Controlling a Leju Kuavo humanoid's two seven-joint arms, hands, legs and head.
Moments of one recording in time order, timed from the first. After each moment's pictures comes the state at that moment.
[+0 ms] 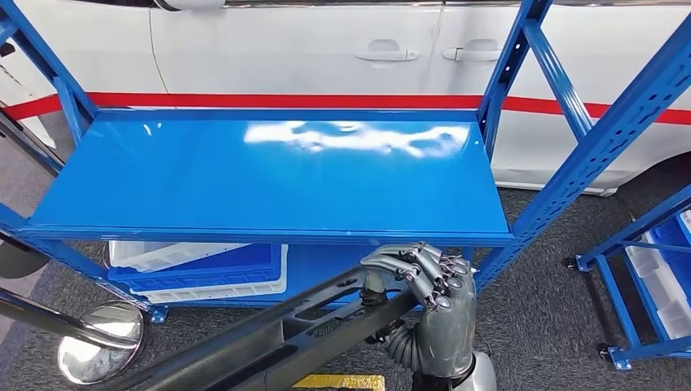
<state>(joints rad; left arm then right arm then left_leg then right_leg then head) -0.19 -0.08 -1.39 -0.25 0.72 0.40 0.00 -0.09 -0.17 0.76 -2.03 1.01 -0.68 0.04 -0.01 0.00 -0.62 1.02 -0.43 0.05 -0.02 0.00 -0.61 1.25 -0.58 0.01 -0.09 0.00</state>
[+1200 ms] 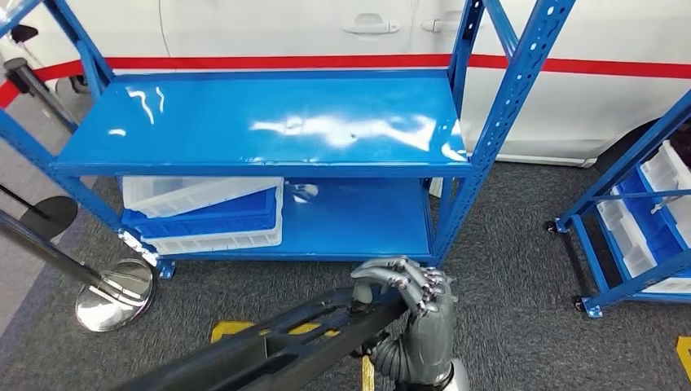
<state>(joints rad) -0.17 -0.03 -1.39 -0.25 0.75 0.42 0.00 0.00 -0.04 0.71 -1.93 0.72 -0.68 -0.23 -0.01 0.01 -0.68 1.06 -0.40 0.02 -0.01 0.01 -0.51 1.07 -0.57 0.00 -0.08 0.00</state>
